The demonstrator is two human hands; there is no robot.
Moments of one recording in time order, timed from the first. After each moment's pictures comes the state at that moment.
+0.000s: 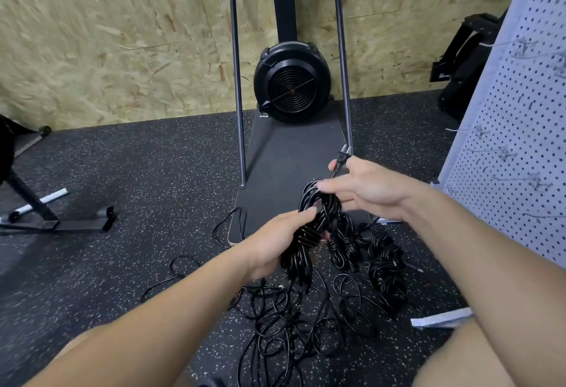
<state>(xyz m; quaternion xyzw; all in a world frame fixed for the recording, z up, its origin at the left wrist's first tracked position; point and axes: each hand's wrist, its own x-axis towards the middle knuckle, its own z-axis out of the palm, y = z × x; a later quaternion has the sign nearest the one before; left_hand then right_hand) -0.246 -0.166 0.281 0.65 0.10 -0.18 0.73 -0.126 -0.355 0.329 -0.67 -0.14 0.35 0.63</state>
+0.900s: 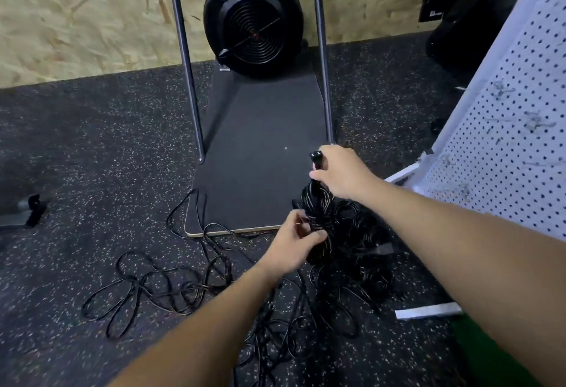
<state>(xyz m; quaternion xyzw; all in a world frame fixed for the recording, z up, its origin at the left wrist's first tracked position) -0.111 -0.202 0.074 0.73 0.13 -0.13 0.65 0.027 -0.343 0.175 -0.94 -0.15 0.08 0.31</state>
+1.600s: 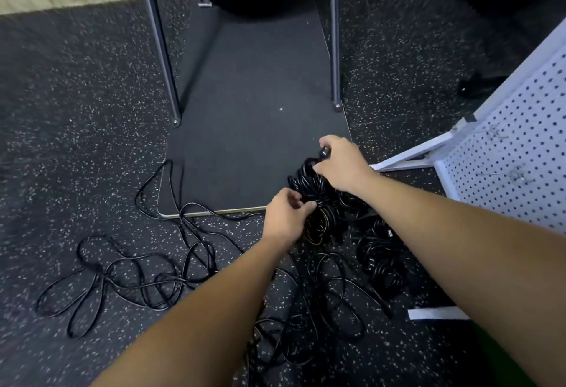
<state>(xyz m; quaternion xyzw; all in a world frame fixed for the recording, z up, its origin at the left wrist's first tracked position) -0.023 -0.183 -0.060 0.83 0.24 -0.07 0.51 0.092 -0.320 0.022 -0.93 -0.05 0.16 0.33</state>
